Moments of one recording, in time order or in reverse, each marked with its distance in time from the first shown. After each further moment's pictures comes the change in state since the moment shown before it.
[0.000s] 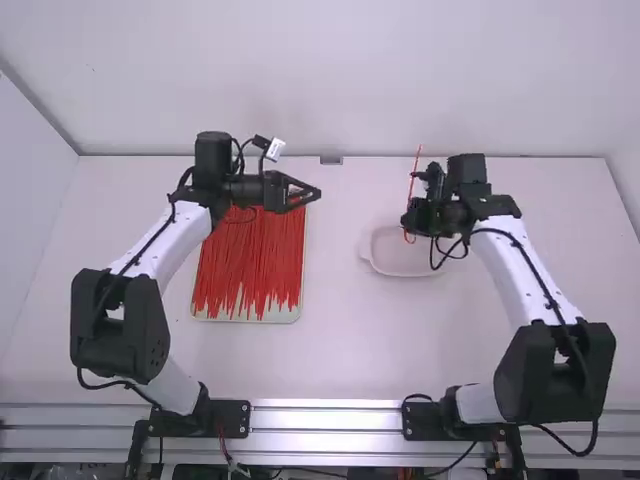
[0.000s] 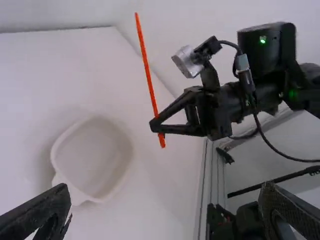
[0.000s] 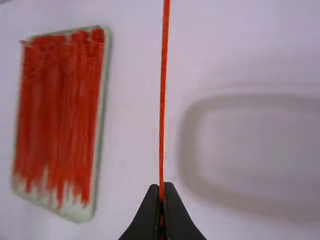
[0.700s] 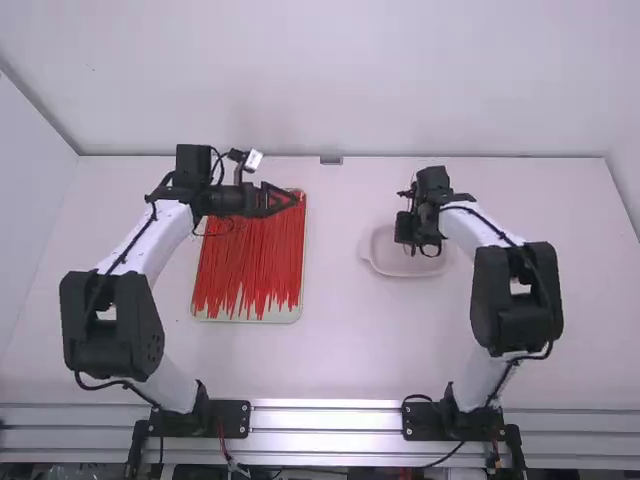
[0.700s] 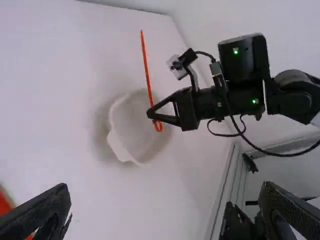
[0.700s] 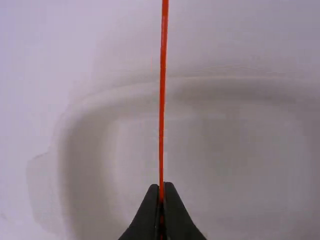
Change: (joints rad) left arm 0.104 0.000 0.000 -0.303 -0.108 0.159; right arm 0.029 0.354 0.010 0.139 0.210 0.018
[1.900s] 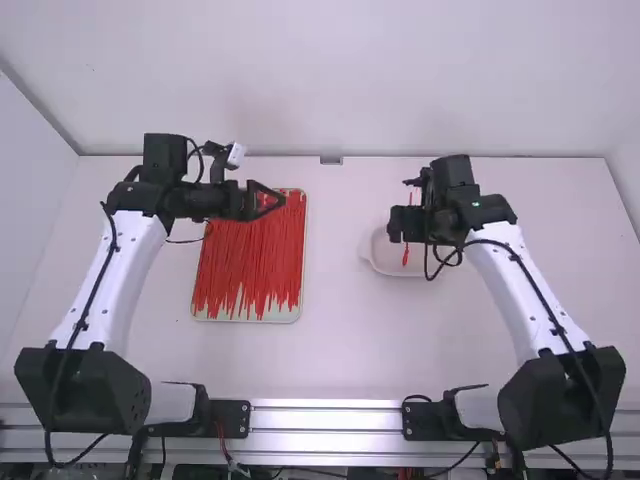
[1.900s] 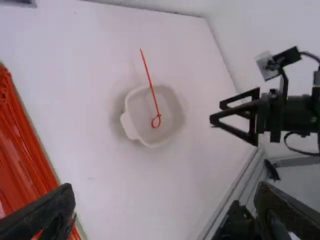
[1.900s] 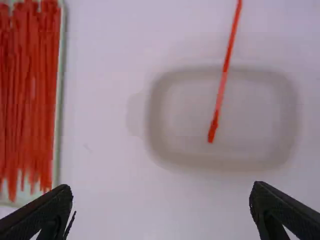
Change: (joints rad) left arm -0.002 -0.249 0.103 -0.384 -0.219 0.052; right arm 0.049 -0.436 0.024 -0.290 0.026 -0.014
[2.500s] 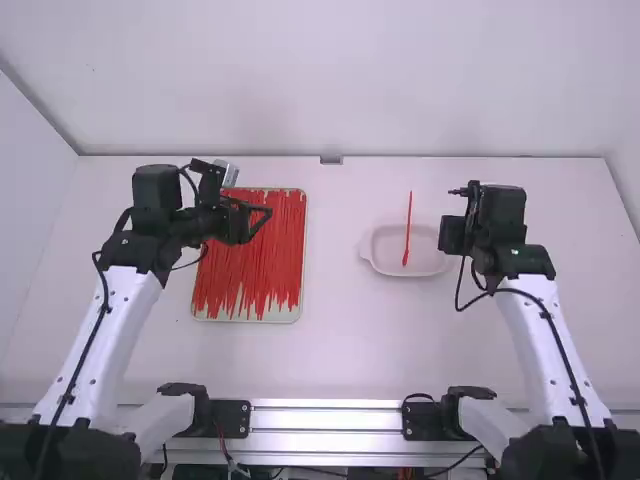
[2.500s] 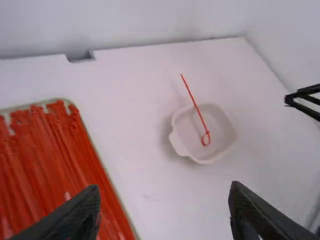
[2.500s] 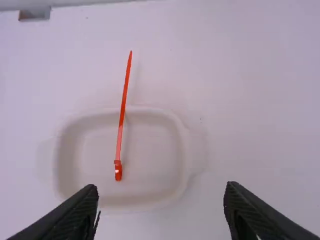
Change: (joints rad) left arm -0.012 -0.274 -0.282 0.271 -0.246 0.038; right arm -0.180 -0.272 -0.285 0.274 0.120 -0.156
